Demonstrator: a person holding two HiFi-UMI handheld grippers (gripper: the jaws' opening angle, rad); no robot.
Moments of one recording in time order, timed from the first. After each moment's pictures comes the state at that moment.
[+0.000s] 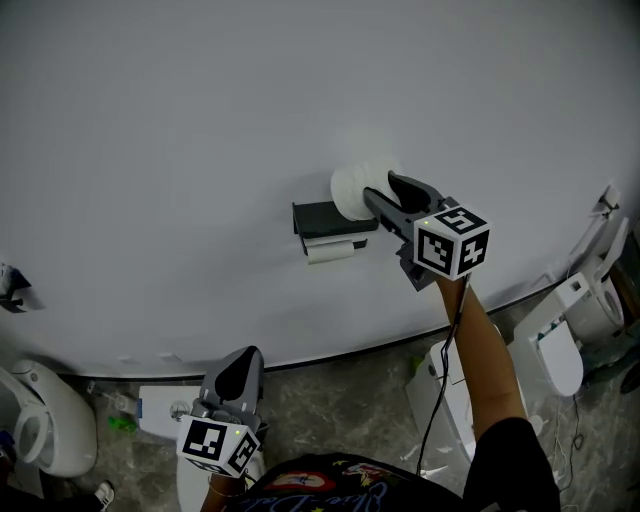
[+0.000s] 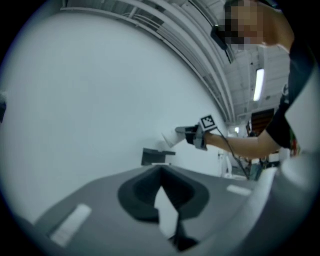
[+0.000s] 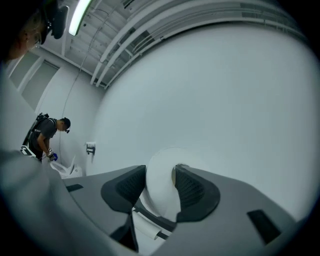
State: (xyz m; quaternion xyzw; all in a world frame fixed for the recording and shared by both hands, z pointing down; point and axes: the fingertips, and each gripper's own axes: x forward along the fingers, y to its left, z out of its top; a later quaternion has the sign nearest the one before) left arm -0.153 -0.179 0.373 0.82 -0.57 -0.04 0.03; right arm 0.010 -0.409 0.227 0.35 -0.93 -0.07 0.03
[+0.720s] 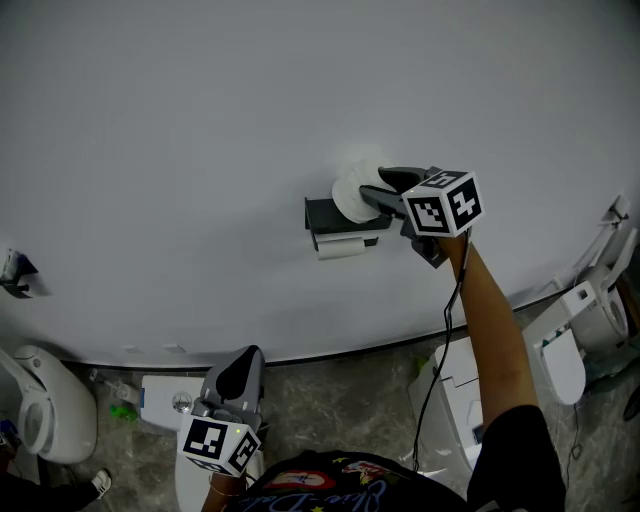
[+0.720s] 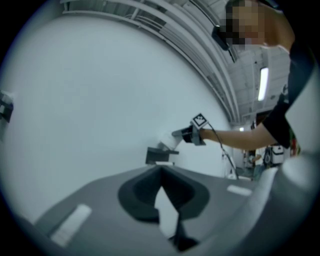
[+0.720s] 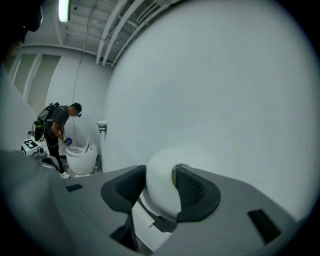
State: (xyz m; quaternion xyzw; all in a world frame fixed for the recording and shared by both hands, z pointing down) left arm -0.161 -0.170 0.378 0.80 -0.59 -0.04 0.04; right arm -0.022 -0.442 0.254 0.28 -0.94 -0.05 0.19
